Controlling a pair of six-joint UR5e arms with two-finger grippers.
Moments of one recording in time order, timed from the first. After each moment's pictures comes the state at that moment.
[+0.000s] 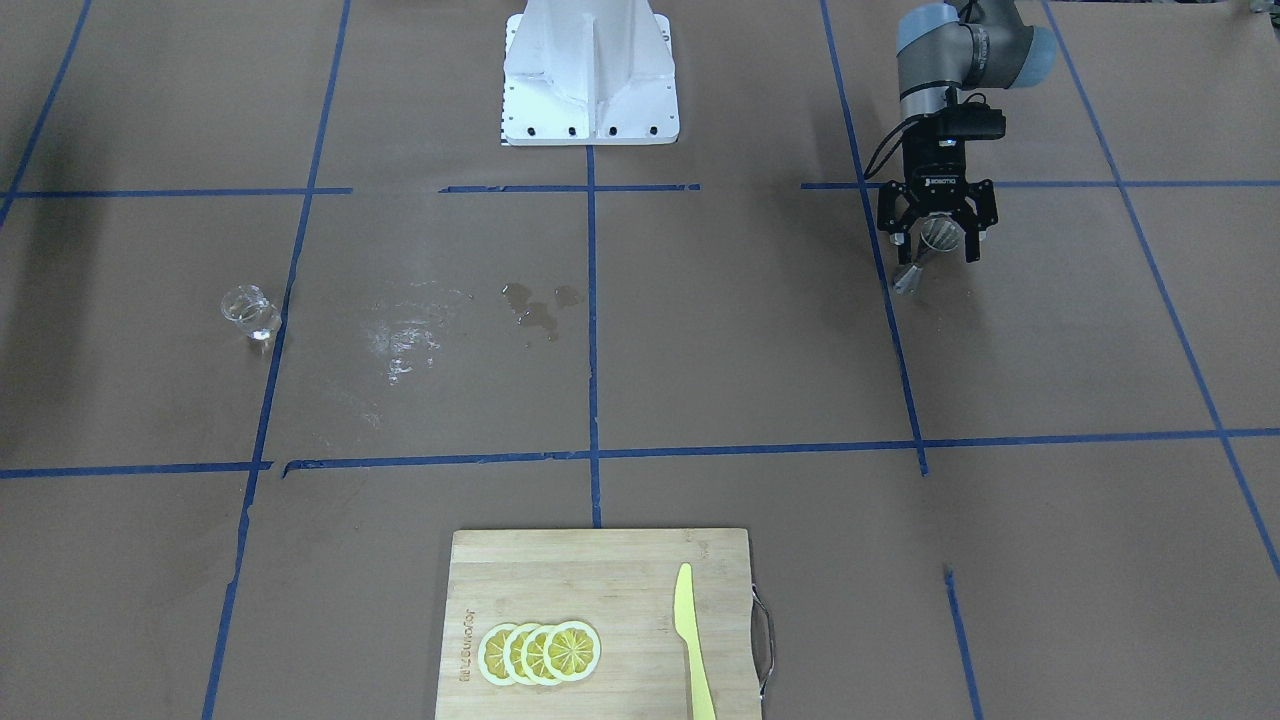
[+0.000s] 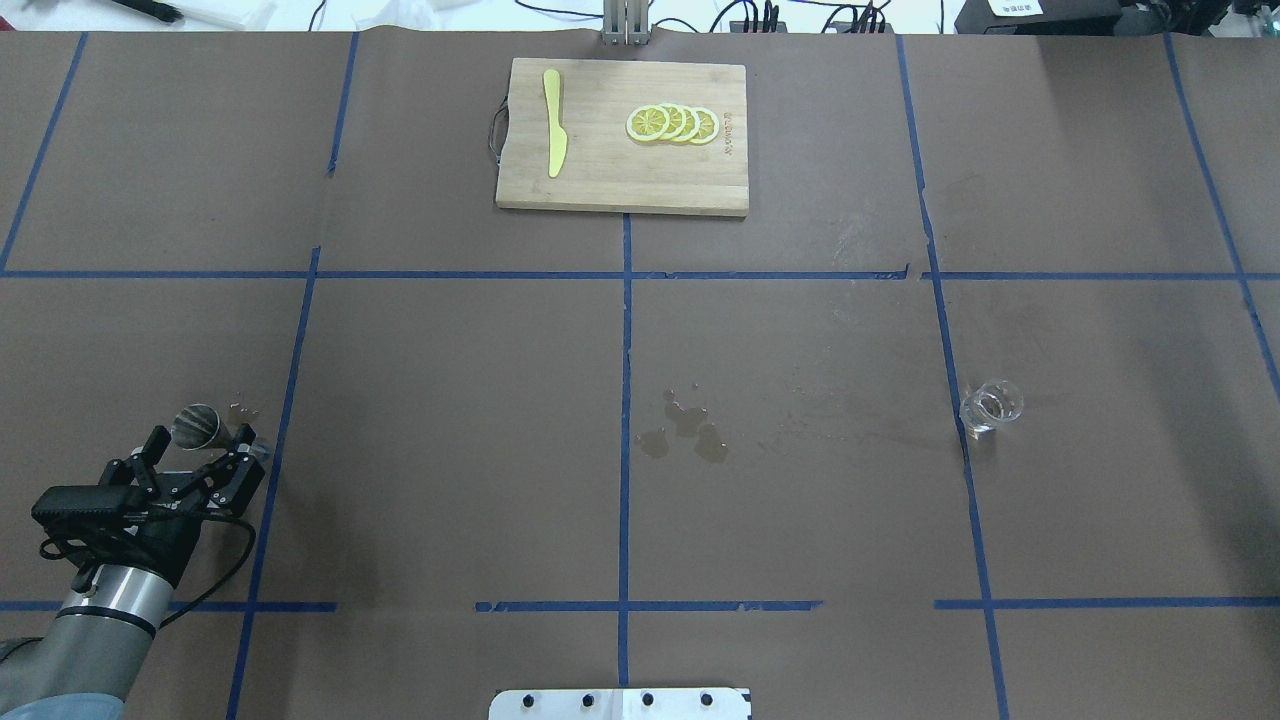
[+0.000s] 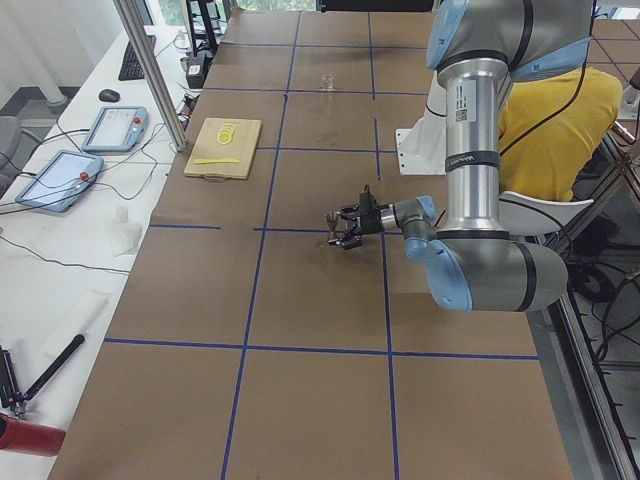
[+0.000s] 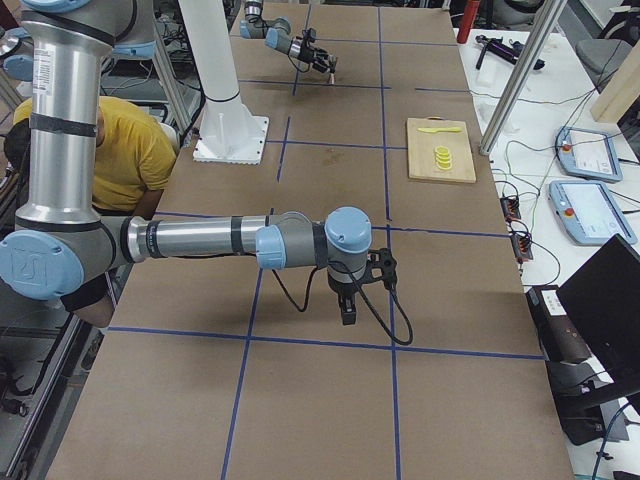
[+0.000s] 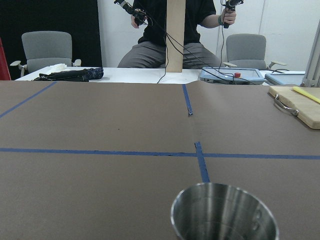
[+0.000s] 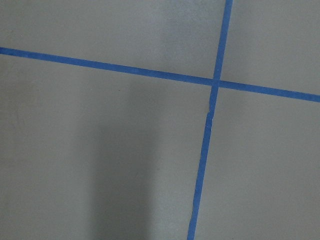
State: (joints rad) left arm -0.03 -1.36 -1.77 -2.39 -0.40 -1.57; right arm 1.50 -1.71 1.79 -1.53 2.37 -0.01
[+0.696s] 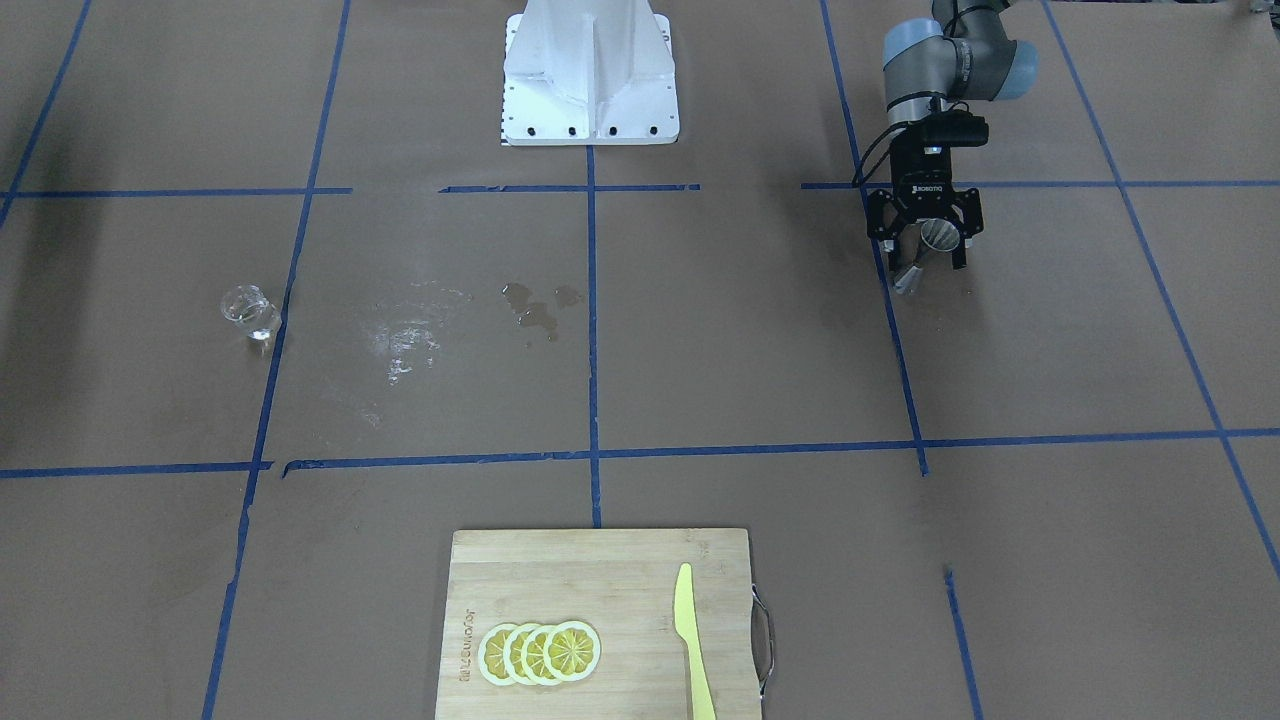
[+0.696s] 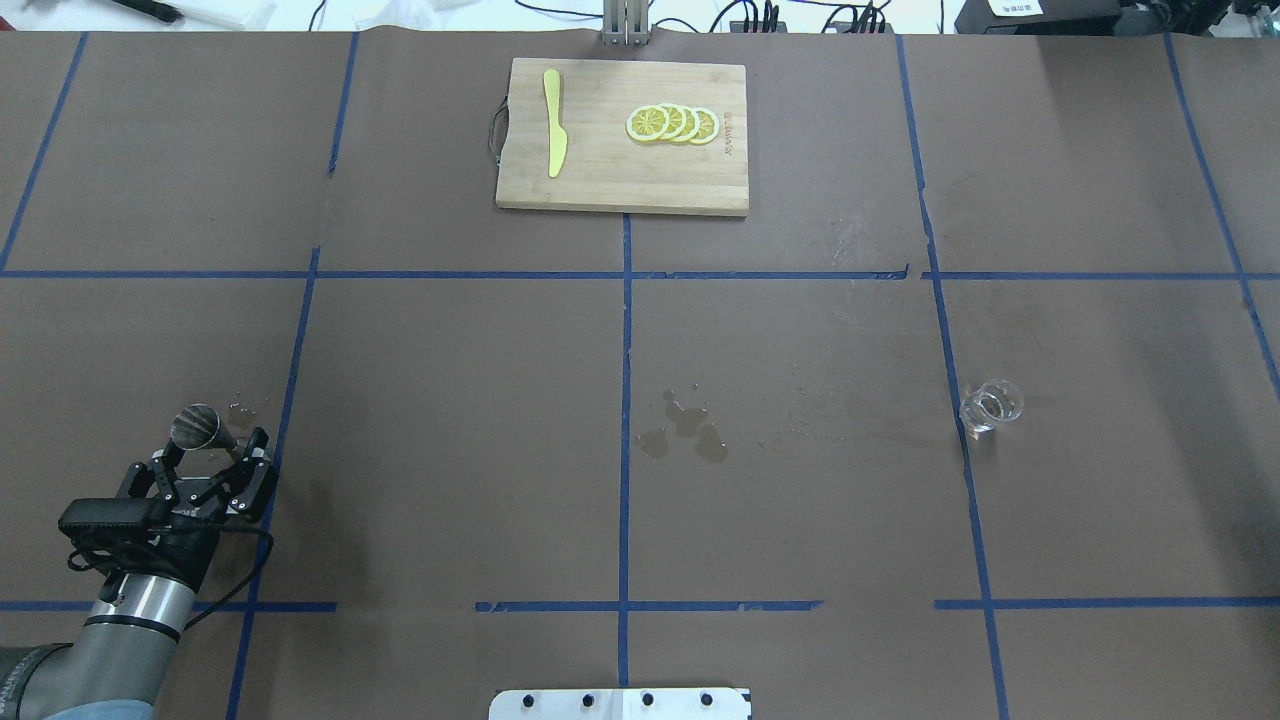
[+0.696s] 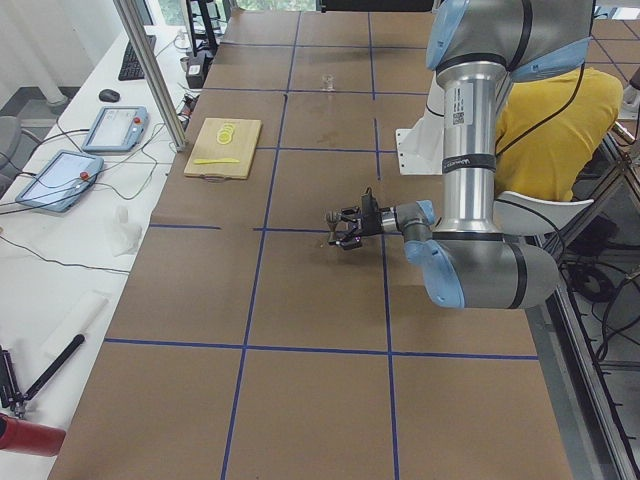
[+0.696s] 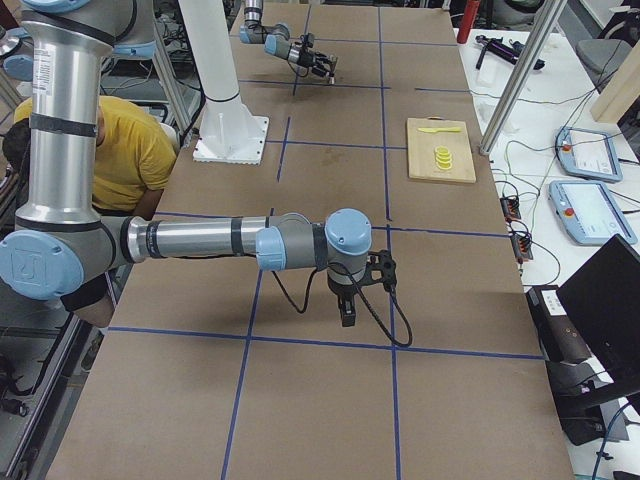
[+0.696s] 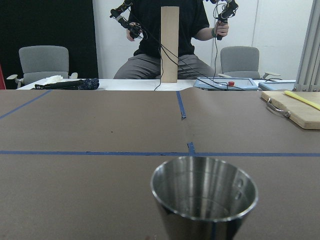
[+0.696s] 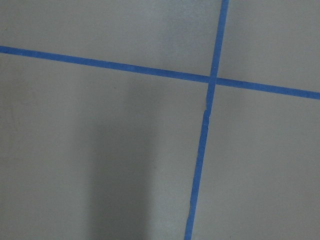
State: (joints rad) left arm -0.02 -1.42 -1.69 -2.41 -0.34 -1.57; right arm 1.50 -1.71 1.78 -1.53 2.37 -0.01
